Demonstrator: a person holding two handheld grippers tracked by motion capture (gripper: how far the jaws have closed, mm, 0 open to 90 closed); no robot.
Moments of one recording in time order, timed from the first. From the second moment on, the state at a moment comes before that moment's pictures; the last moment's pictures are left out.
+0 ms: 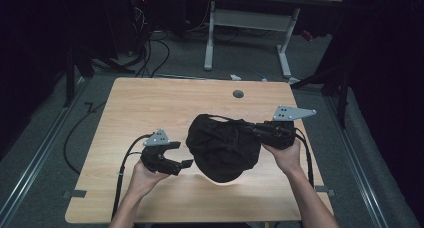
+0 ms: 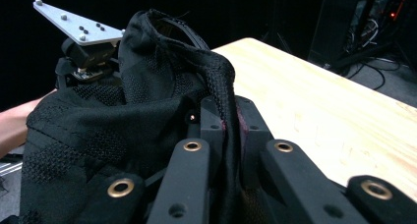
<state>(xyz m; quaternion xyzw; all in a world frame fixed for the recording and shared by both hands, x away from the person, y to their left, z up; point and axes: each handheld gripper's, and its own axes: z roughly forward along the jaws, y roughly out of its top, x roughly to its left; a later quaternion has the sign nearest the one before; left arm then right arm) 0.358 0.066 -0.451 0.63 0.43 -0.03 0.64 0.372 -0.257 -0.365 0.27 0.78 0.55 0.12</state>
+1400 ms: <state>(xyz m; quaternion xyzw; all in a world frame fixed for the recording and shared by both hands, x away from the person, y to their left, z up) 0.332 0.034 -0.441 0.72 0.34 -0.09 0.60 0.394 -0.240 -0.361 0.26 0.78 0.55 0.13</state>
